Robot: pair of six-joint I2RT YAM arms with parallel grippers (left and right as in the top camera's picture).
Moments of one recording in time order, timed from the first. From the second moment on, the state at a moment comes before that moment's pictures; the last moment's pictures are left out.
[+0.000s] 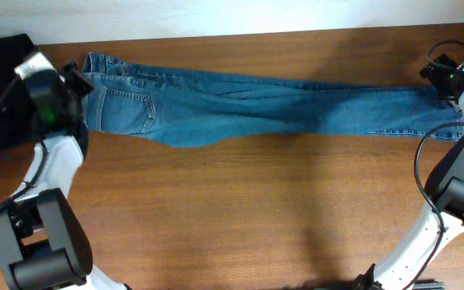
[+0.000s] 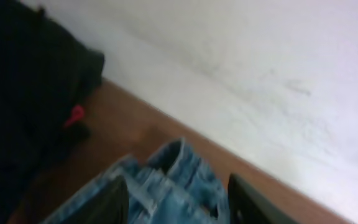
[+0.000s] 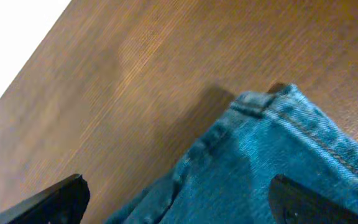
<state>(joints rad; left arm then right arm) 0.22 1.82 1.20 0.29 -0.05 -0.38 -0.54 2.25 1.86 -0.51 -0.10 0.37</state>
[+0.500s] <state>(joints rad) 0.10 1.82 1.67 -0.67 0.13 -0.23 -0.49 2.25 2.23 -1.10 -0.13 0.15</state>
